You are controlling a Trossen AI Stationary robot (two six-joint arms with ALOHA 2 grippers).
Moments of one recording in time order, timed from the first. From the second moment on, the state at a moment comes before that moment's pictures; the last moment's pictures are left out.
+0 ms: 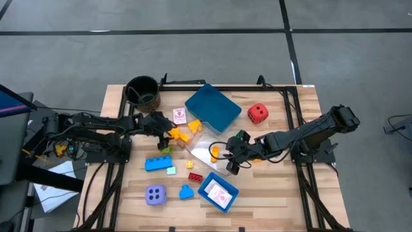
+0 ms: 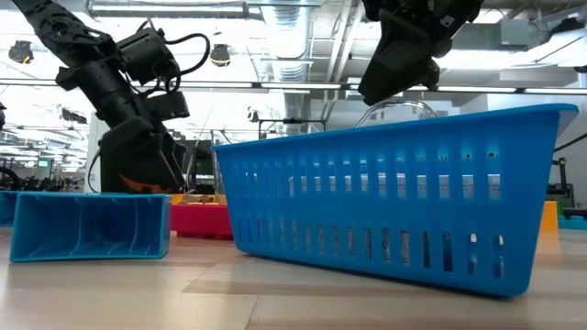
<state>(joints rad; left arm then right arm) 0.30 1.14 0.39 -0.11 -0.05 0.14 0.30 1.49 1.04 -0.44 0.39 0.58</state>
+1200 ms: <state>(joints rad) 0.29 1.14 0.39 -0.14 -0.05 0.01 0.30 1.49 1.04 -0.44 0.39 0.57</state>
